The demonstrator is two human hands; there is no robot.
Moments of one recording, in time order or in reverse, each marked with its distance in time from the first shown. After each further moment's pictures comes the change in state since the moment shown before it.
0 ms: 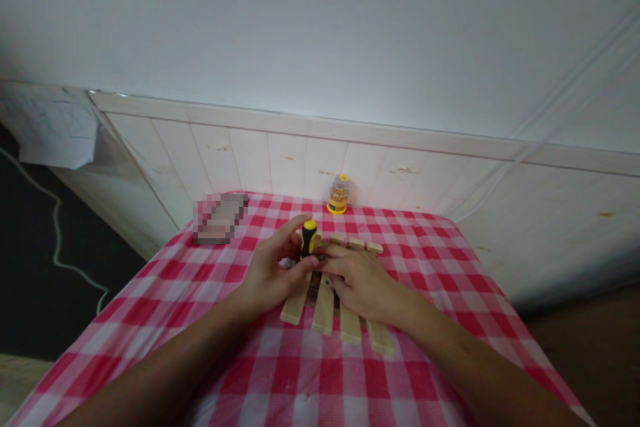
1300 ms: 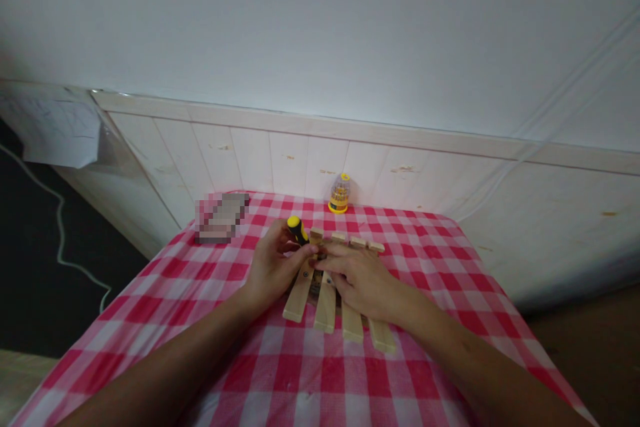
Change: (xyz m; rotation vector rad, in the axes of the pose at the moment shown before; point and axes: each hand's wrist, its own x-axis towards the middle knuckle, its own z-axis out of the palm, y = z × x) left_hand 0.006 -0.012 0.008 -0.039 0.225 -0.114; right_hand -0.001 0.001 0.000 0.023 -0.017 -0.015
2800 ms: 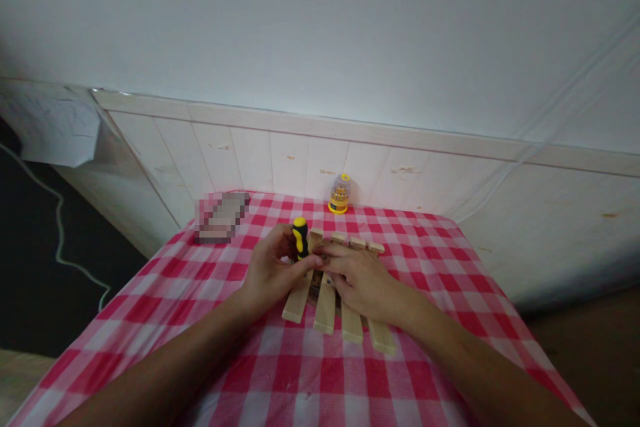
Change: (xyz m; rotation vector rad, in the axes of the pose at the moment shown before) left_hand -0.005 0.015 -0.003 0.034 -0.061 0.066; right_hand 0.002 0.003 0.002 -0.004 0.021 -0.012
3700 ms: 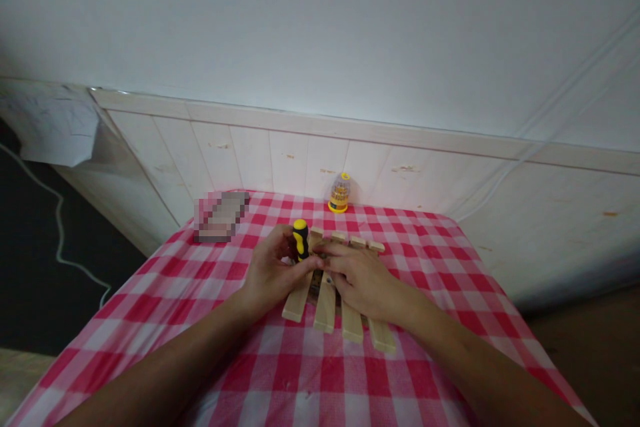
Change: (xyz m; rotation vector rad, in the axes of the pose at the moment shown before) left_hand -0.002 0.000 -0.001 0.036 0.008 -0.001; right_hand 0.001 -0.003 -0.002 -0.024 -0.020 0.020
